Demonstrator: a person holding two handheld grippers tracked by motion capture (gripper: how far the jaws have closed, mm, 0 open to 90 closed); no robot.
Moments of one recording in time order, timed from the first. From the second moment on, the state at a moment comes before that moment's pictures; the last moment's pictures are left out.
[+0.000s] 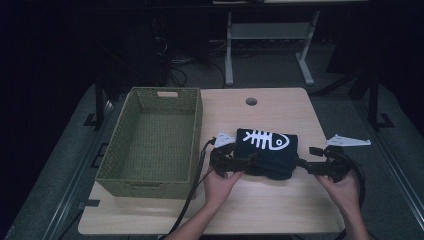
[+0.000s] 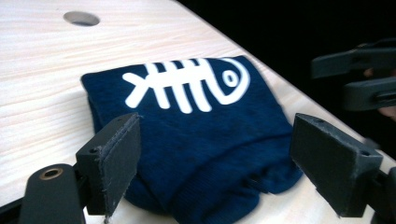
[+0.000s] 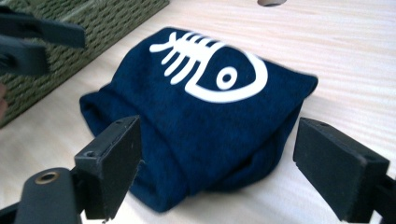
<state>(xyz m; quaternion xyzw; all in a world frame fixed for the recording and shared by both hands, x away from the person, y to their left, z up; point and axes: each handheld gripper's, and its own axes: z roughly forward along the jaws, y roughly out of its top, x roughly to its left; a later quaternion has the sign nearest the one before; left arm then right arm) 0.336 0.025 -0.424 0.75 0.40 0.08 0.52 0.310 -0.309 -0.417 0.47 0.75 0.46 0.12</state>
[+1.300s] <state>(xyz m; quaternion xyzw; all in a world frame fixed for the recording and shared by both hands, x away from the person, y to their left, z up) 0.391 0.019 -0.471 0.72 0.51 0.00 0.46 0.360 -0.296 -0.473 0.54 0.73 0.42 0.07</state>
